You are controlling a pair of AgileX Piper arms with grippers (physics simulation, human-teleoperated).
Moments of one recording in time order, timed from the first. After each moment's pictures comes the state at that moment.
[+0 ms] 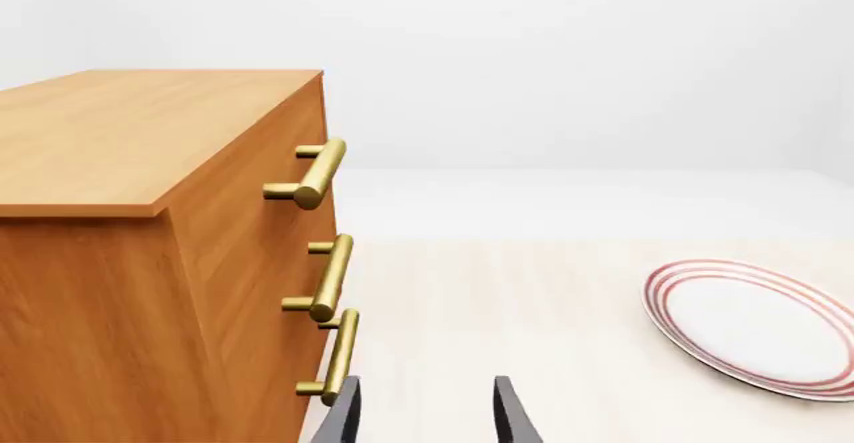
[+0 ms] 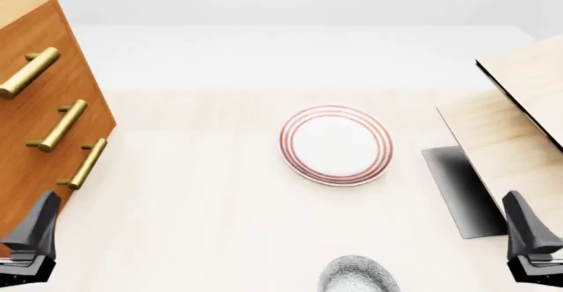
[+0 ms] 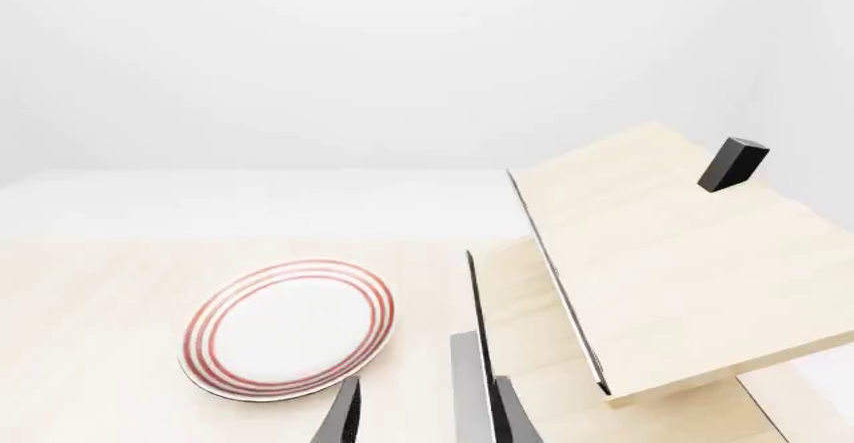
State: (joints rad) left arm 0.00 0.00 0.00 0.00 0.00; right arm 0.00 0.00 0.00 0.00 0.00
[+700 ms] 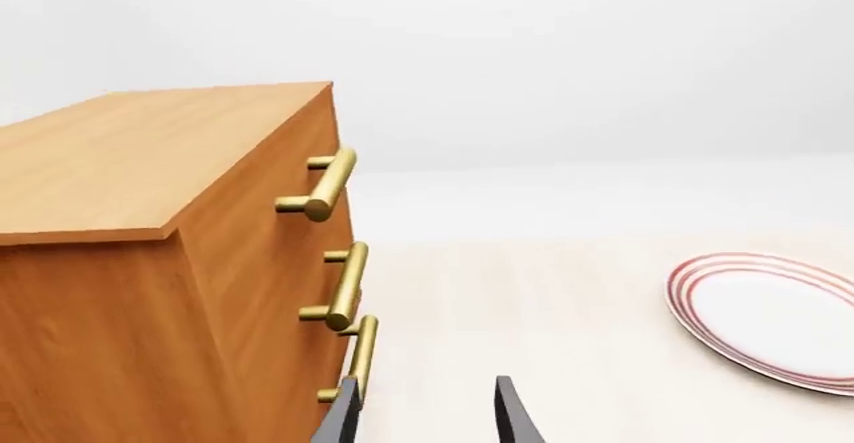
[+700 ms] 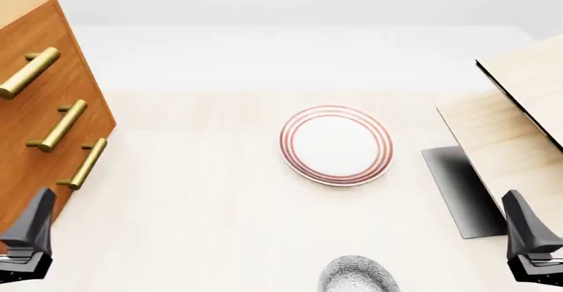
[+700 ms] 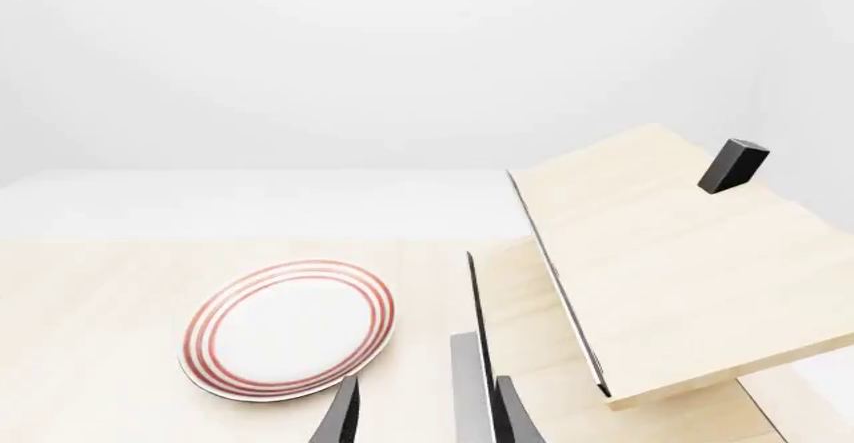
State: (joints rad) left arm 0.02 0.02 -0.03 0.01 0.06; right arm 0.00 0.01 -0.01 0.00 0.00
